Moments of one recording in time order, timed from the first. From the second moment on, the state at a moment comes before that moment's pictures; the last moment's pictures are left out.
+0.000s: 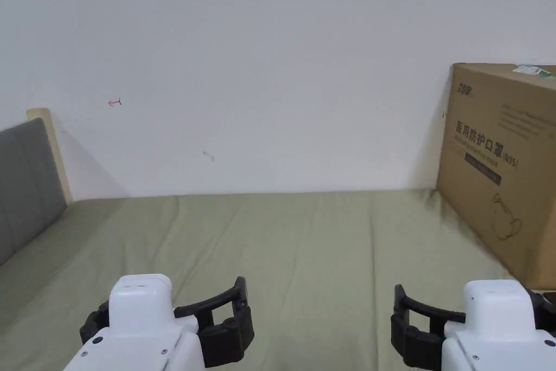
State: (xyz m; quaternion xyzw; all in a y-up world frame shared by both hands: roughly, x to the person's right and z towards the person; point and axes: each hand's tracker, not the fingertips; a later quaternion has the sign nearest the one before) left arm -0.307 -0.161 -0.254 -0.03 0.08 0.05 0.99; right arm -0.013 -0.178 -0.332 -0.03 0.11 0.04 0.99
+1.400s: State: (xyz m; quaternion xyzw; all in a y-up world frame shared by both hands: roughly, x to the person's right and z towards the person) left arm -0.274 -0.148 -0.244 0.00 0.13 -0.04 0.99; right arm -0.025 -0.167 -0.307 0.00 0.11 0.06 0.99
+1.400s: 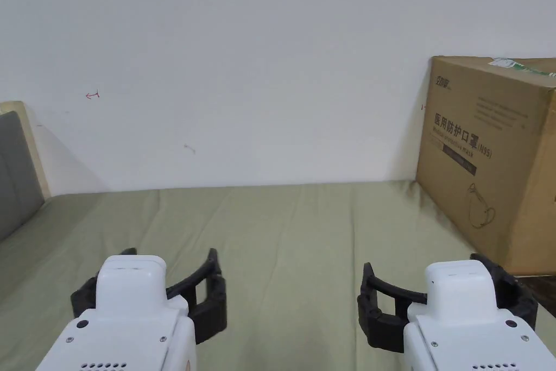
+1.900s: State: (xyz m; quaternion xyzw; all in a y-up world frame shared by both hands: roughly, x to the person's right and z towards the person) left arm -0.285 -0.152 -0.247 -0.04 0.10 0.01 0.99; right arm -0.027 -0.163 -0.308 -0.02 0.09 0.02 1.00
